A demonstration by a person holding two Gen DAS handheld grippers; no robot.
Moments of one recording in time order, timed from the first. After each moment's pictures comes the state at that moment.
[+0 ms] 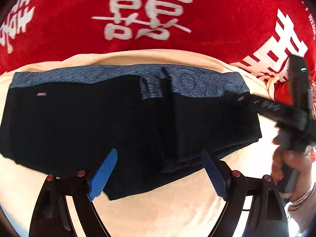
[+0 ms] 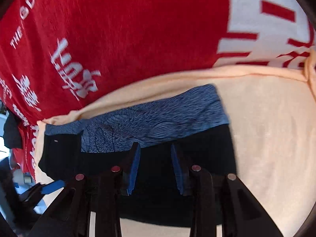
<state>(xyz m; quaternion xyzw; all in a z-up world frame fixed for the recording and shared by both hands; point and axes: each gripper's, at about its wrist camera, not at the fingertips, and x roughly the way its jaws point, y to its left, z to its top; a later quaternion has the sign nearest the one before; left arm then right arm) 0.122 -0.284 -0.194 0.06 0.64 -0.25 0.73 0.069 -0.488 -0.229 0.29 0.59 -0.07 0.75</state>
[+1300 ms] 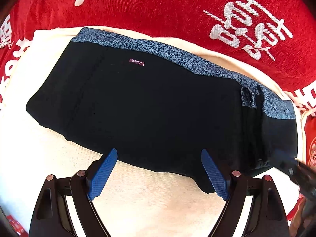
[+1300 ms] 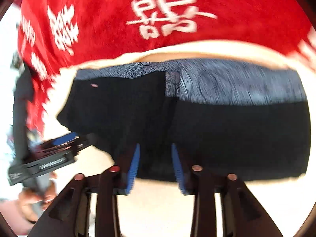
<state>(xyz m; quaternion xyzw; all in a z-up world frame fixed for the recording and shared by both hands) 0.158 -0.152 -0.225 0.02 0.65 -0.12 0.75 0.033 -0.379 -0.183 0.29 0.63 0.03 0.73</state>
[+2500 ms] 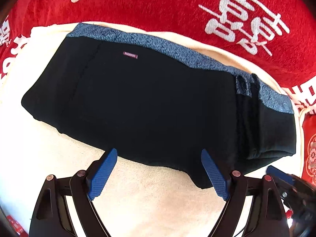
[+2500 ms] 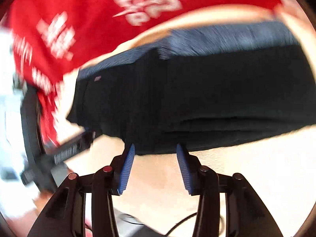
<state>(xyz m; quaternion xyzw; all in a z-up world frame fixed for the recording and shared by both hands) 0.146 -0.168 -0.228 0.02 0.66 -0.12 0.74 0.019 -0.355 -0.173 0.25 0.64 0.03 0.73</state>
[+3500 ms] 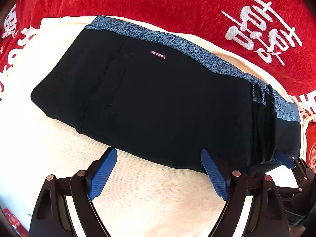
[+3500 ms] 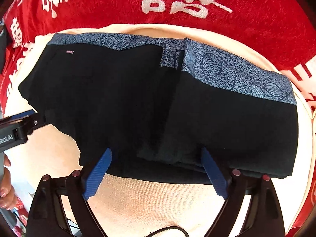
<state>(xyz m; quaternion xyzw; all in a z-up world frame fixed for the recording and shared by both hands) 0.165 -0.139 -0.241 0.01 0.66 -0.10 0.74 0.060 -0.336 -0.218 0.07 0.68 -0.02 0.73</state>
